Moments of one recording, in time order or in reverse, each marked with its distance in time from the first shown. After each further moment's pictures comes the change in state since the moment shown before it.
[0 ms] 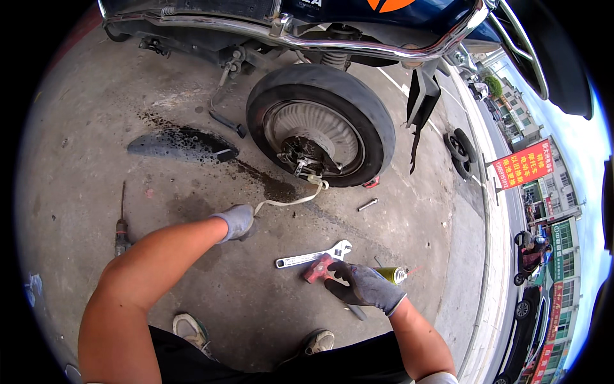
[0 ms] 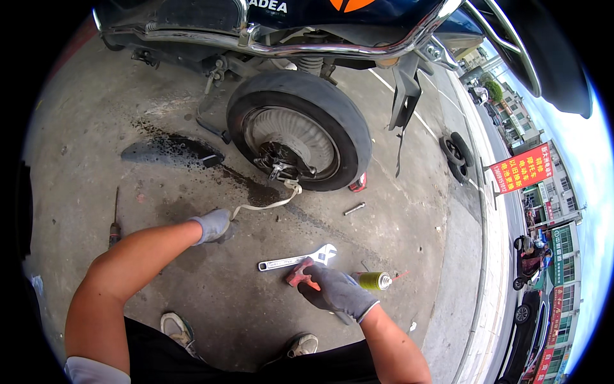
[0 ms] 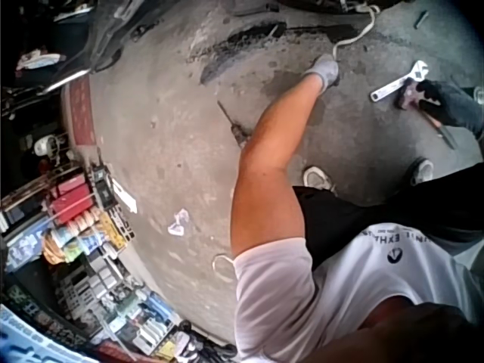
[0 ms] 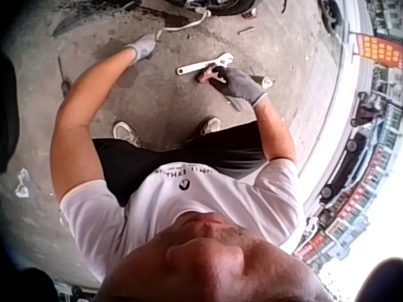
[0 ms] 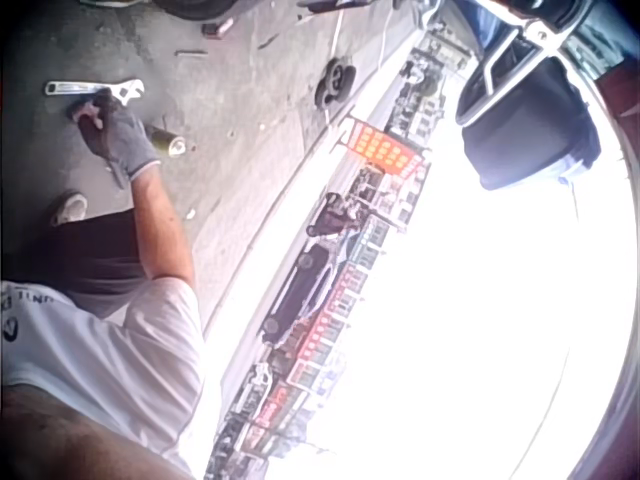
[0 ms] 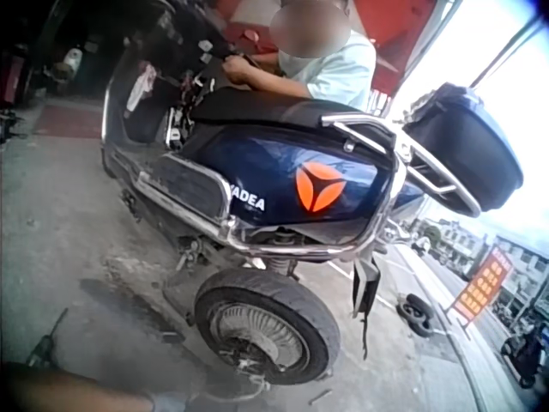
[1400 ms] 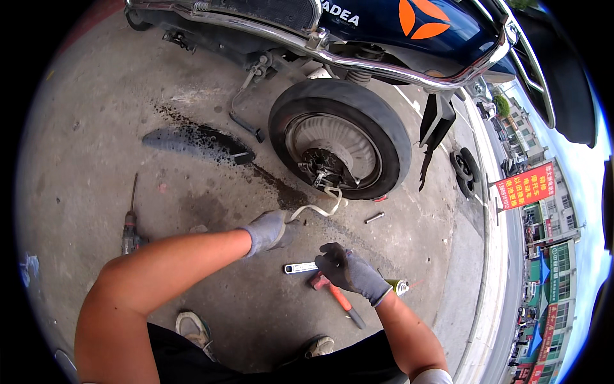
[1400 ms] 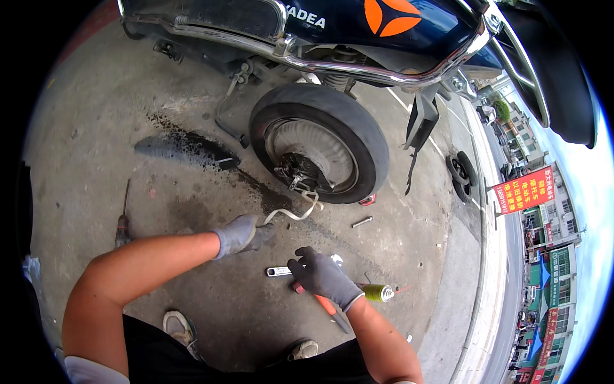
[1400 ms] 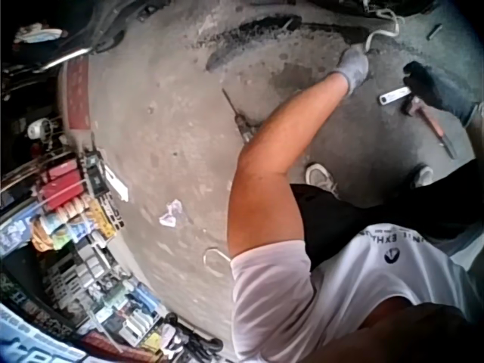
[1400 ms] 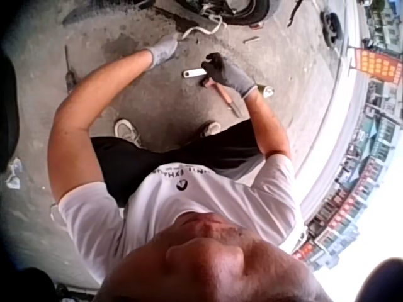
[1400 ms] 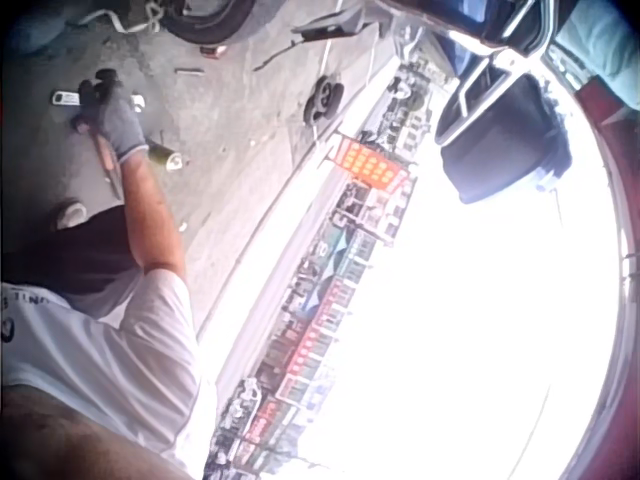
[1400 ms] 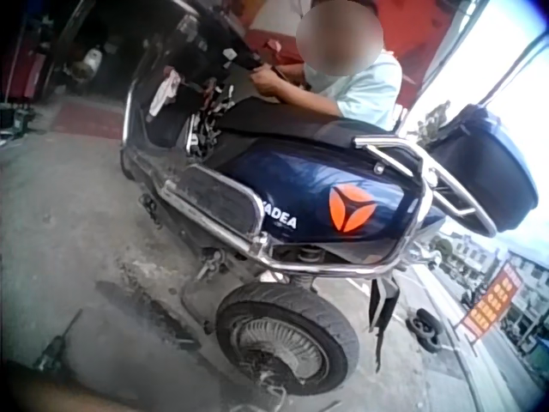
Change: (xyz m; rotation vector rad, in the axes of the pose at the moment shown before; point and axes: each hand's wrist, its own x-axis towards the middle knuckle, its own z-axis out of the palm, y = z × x) left_hand 0.014 0.010 0.026 -2.076 -0.644 -0.350; right_hand 0.070 -0.051 -0.007 0.231 -0.048 0.308
